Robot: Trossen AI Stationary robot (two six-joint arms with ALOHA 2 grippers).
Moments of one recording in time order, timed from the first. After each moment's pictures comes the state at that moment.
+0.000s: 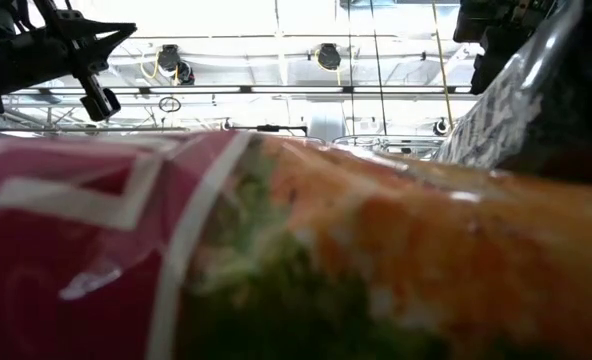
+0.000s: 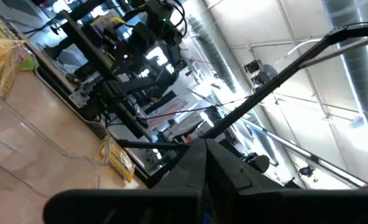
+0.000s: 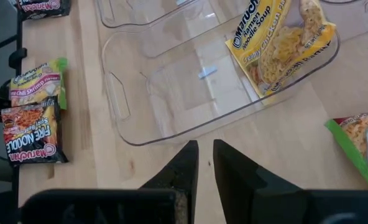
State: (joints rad) left arm 0.26 0.31 0.01 0.61 0.36 -1.06; right arm -0.59 0.88 0.94 -1.06 -0.44 -0.09
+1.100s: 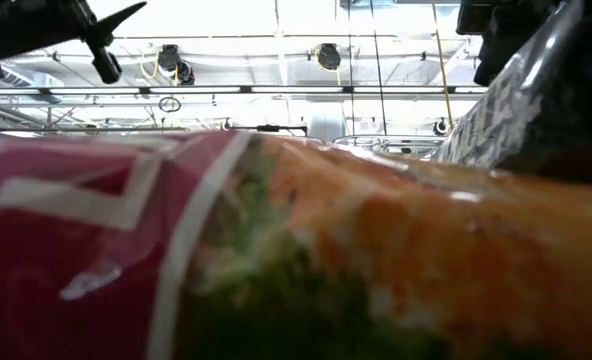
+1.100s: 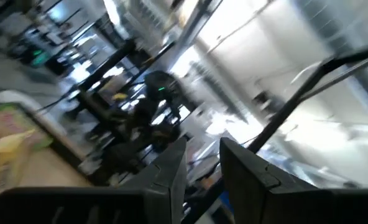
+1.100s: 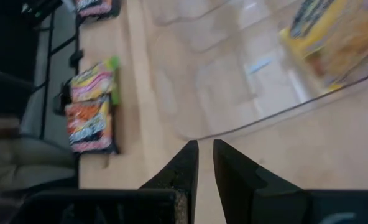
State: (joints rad) left arm 0.26 0.31 0.20 0.49 0.18 -0.88; right arm -0.48 0.87 0.94 -1.07 -0.58 0.04
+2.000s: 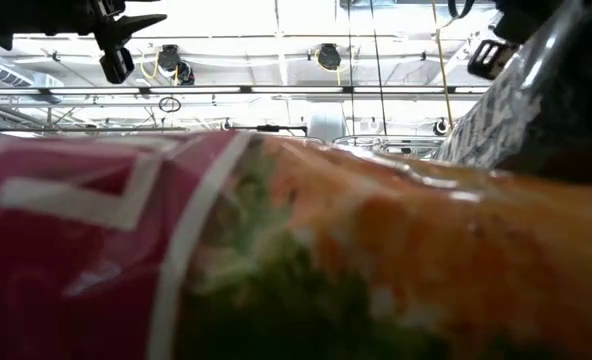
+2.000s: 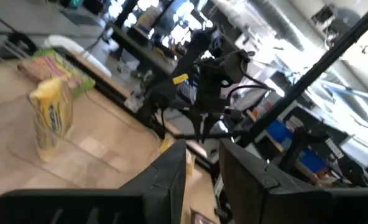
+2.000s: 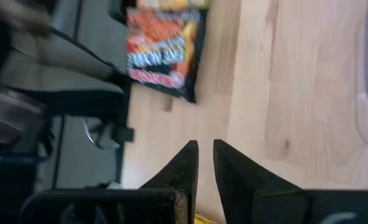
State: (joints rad) left arm 0.16 0.50 0.40 0.13 0.21 -0.70; right arm 0.18 1.18 0.94 -0.81 -0.49 0.28
